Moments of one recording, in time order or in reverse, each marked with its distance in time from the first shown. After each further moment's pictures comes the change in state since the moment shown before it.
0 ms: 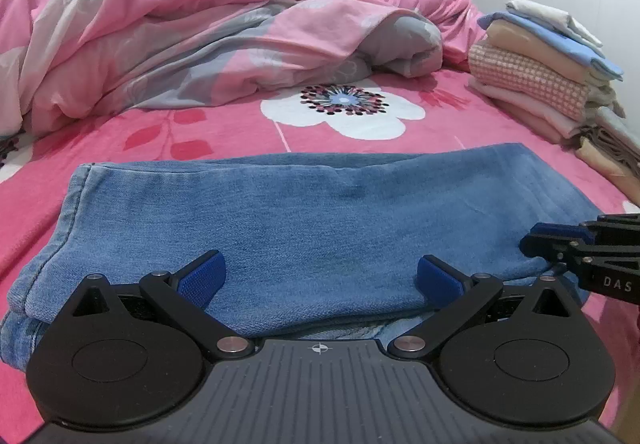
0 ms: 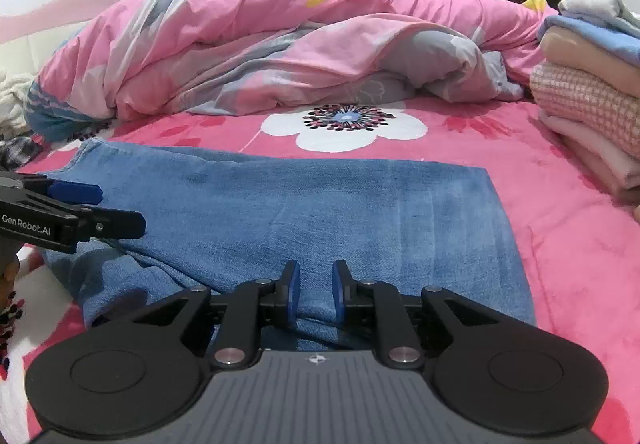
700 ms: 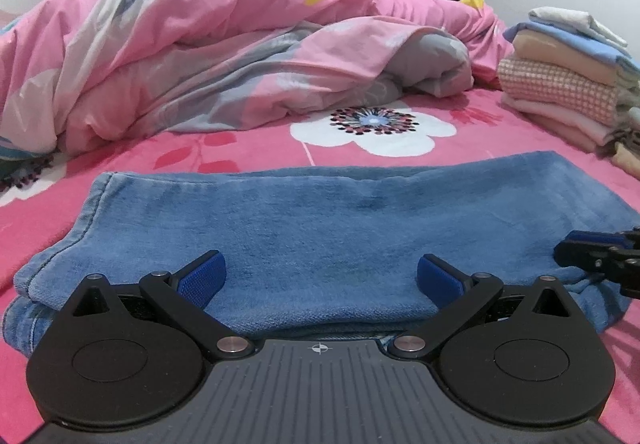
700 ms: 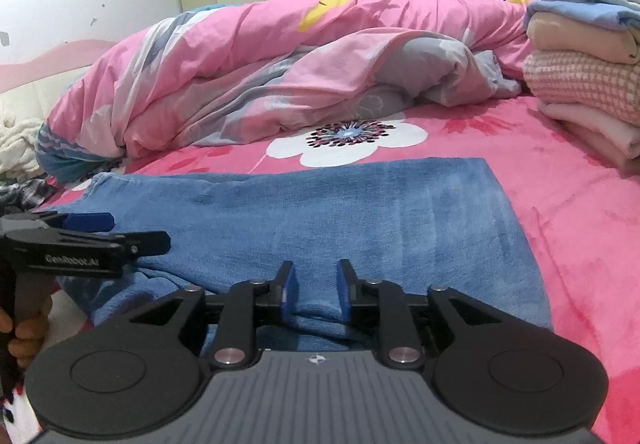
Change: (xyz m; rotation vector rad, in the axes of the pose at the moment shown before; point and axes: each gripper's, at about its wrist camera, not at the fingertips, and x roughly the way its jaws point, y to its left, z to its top) left arm 0.003 -0.020 -0.015 0.019 -0.107 0.153; right arm -0.007 -0.008 -0.013 0.088 -0.088 0.054
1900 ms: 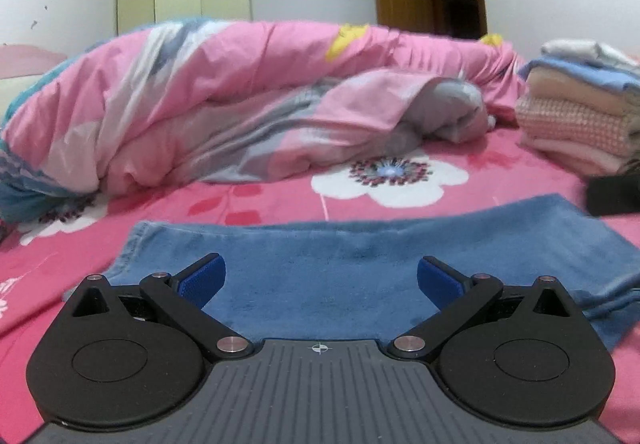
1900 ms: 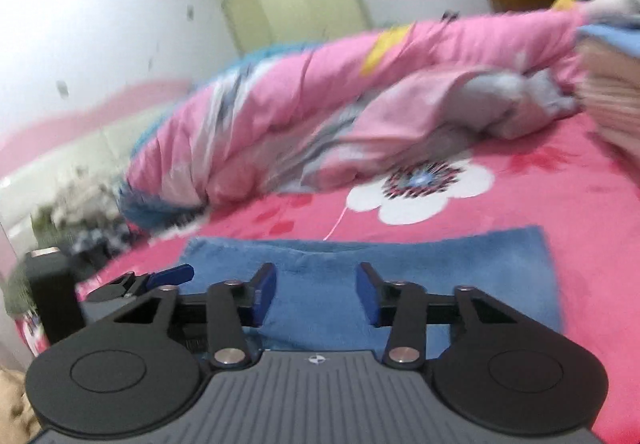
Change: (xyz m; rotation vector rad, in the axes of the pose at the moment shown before) left arm -0.019 -0.025 0.010 -0.015 -0.076 0.147; right arm -0.018 0.007 0.073 0.050 0.006 0.249
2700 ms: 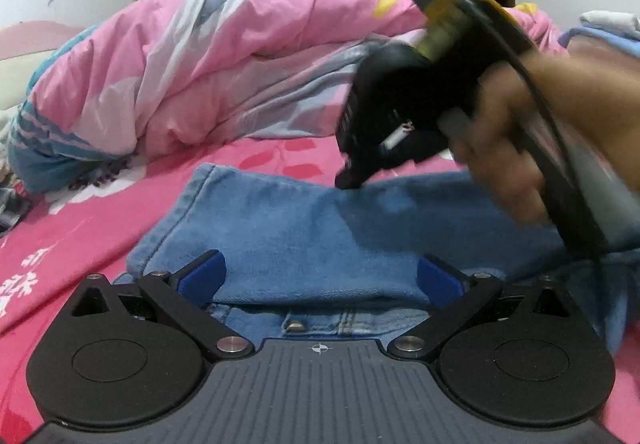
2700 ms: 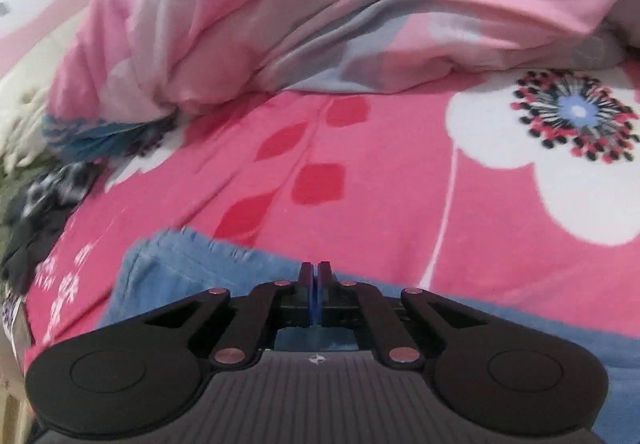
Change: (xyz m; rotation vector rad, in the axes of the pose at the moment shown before) left arm -0.012 0.055 -0.024 0.007 0.047 0.050; right arm 0.249 0.059 0.061 0.044 0.433 0.006
